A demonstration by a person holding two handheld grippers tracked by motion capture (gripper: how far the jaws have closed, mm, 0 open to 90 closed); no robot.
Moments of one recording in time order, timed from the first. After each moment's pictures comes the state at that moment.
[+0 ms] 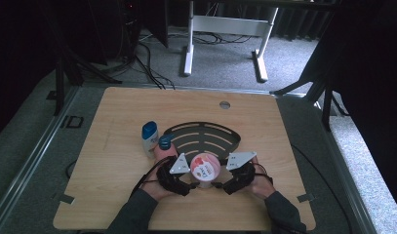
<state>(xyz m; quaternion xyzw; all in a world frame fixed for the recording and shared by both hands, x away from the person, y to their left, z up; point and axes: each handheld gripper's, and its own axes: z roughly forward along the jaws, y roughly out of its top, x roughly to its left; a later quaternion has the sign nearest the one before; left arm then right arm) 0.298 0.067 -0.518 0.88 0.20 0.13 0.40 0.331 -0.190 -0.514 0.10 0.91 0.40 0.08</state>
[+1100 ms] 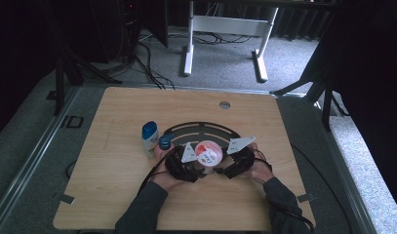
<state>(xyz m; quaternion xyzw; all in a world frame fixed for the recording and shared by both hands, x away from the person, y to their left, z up) 0.328 0.045 -0.518 0.87 0.25 0.17 0.38 0.378 -0.196 -0.518 0.12 0.91 0.39 0.07</state>
